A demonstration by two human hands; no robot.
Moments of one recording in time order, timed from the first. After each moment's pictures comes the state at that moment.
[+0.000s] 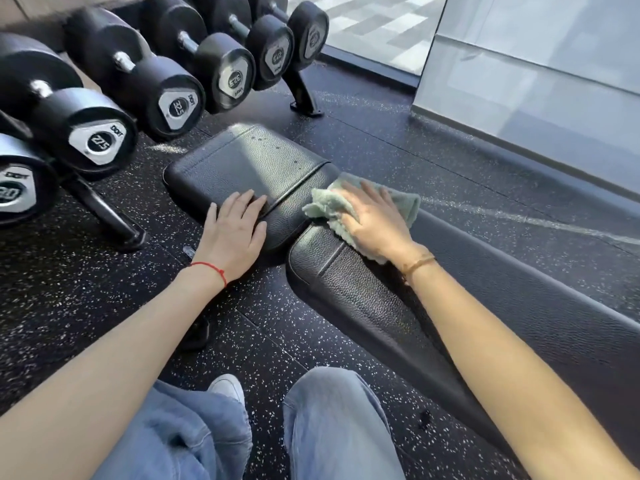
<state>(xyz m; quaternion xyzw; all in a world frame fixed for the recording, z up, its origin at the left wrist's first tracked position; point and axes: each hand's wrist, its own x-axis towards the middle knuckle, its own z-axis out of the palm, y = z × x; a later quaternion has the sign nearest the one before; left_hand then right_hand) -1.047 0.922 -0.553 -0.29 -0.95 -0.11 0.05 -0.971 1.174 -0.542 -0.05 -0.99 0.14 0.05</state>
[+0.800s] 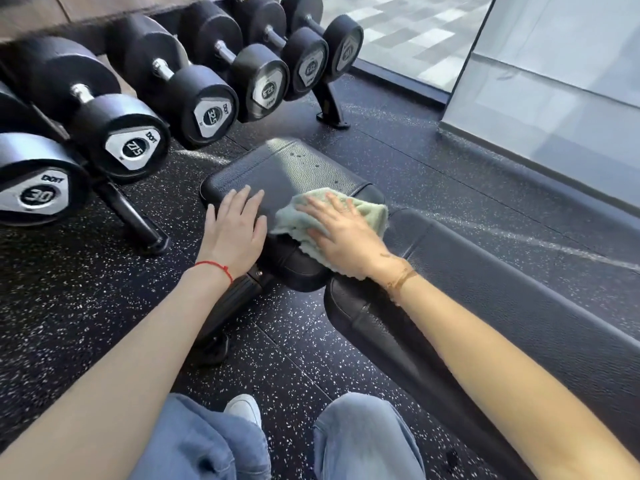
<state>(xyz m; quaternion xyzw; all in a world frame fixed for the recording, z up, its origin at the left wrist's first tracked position) -1.102 0.887 -0.550 -0.20 -0.96 -0.17 0.04 -1.044 1.101 -0.553 0.10 -0.98 0.16 0.04</state>
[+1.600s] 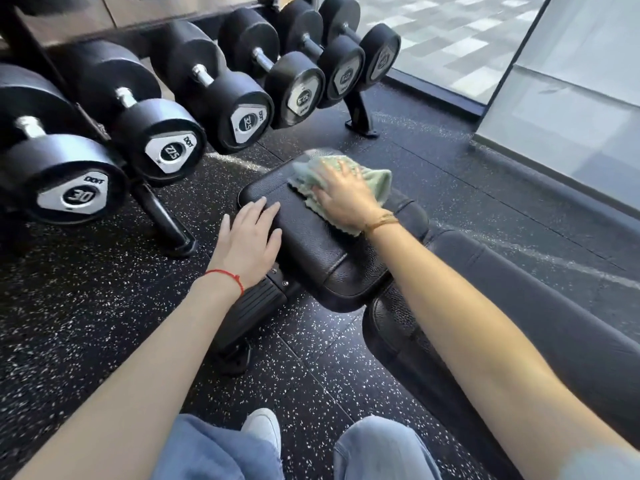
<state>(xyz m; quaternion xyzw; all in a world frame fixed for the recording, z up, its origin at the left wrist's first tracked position) -1.123 0.853 -0.547 -0.20 -0.97 -0.16 0.02 -1.166 1.065 -0.531 0.03 -0.99 0.10 -0.01</state>
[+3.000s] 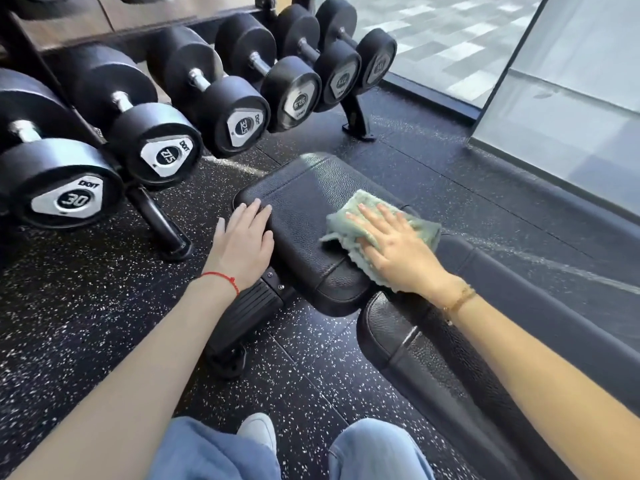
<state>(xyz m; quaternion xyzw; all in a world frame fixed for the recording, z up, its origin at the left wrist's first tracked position) -1.126 0.856 -0.545 -0.18 -0.97 -0.16 0.00 -1.058 1.127 -0.547 0.07 -0.99 0.08 0.00</state>
